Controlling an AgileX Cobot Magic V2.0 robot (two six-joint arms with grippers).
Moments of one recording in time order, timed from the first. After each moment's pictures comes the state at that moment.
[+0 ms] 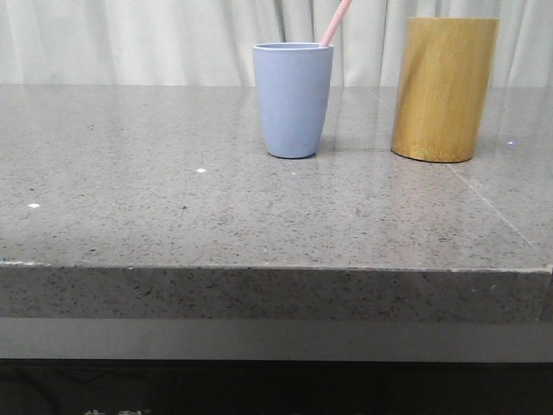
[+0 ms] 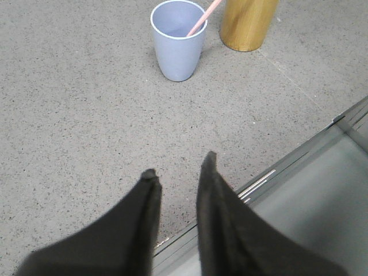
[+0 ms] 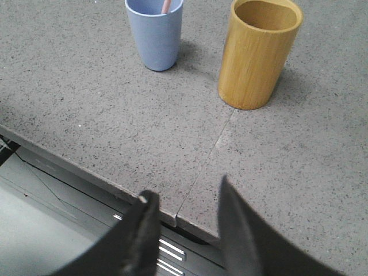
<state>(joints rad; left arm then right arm) -0.58 0.92 -1.30 -0.07 1.12 0.08 0.30 0.55 -0.89 0.14 0.96 -0.10</state>
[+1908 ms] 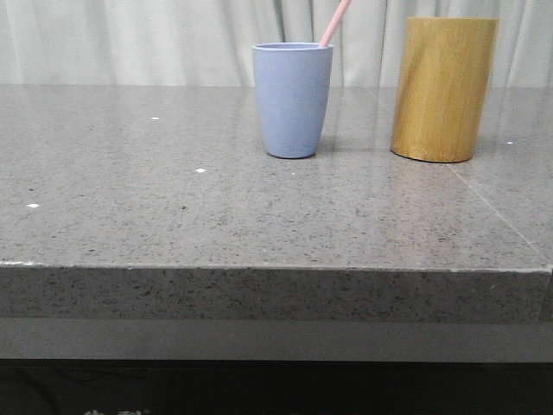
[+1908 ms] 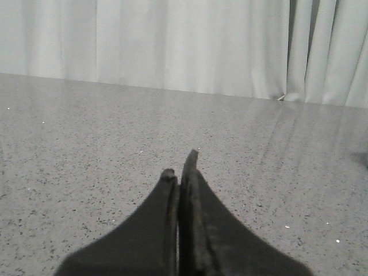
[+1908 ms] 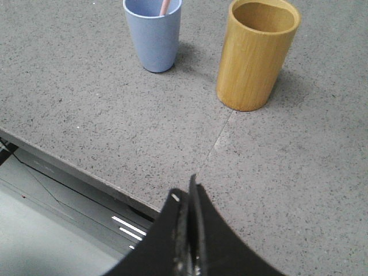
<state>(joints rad) -0.06 0.00 0.00 -0.14 0.04 0.08 0.30 0.55 -0.89 0.13 0.95 -0.10</state>
